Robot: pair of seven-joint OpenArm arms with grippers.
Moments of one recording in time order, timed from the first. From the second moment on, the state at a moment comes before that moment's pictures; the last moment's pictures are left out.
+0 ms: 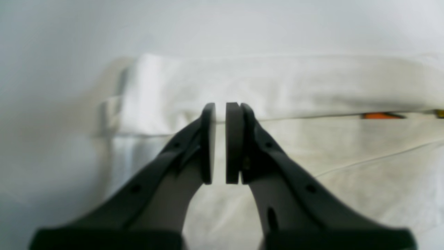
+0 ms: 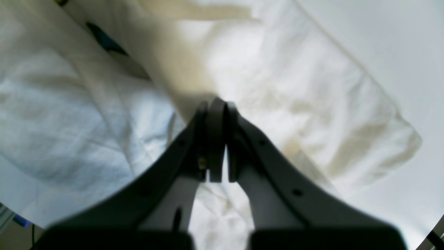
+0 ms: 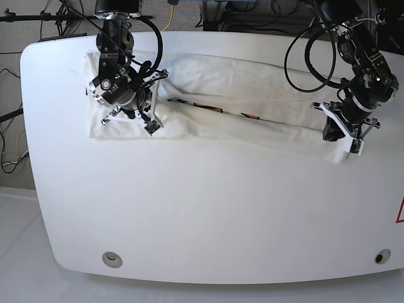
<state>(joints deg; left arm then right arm) 4.2 -5.9 -32.2 104.0 -19.6 -41.9 59.3 -7.3 1.2 3.7 107.1 -1.6 39.7 -72.4</state>
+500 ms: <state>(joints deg) 4.4 -11.0 -38.0 100.7 -19.4 -41.9 58.6 -6.7 1.7 3.8 107.1 -1.6 39.7 -72.4</state>
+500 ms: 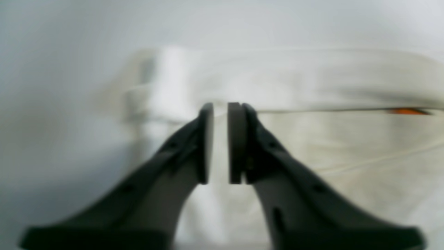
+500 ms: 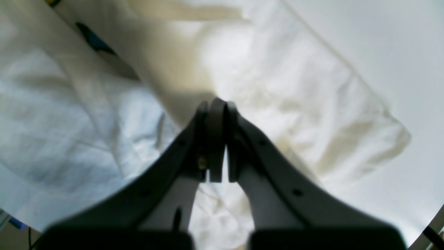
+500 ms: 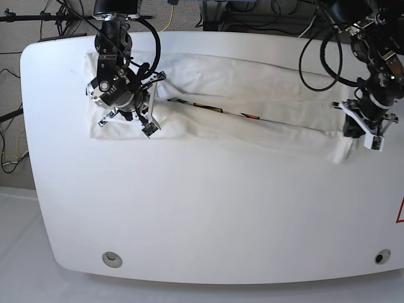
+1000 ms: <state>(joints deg) 5.9 -16.8 -41.0 84.3 -19.4 -41.9 53.6 -6.4 1.7 3.7 107.1 -1.2 39.7 -72.4</state>
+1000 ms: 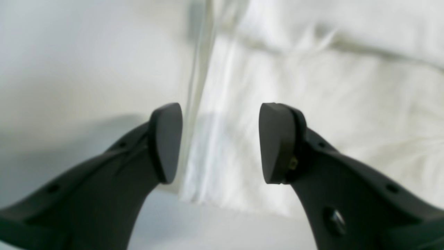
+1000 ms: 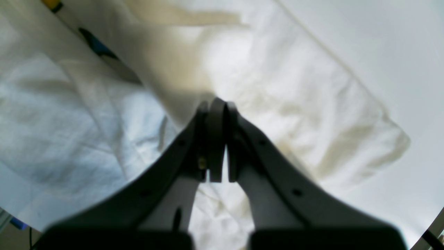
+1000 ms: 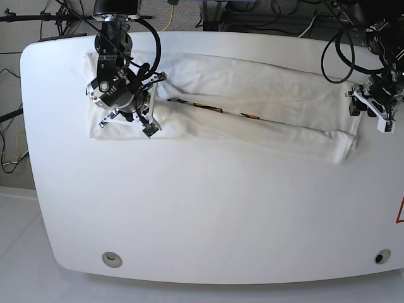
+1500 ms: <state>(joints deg) 6.4 -16.9 -38.4 78.1 -20.0 -41.9 45.9 -5.9 2.0 0.0 107.1 -1.4 39.7 -72.4</state>
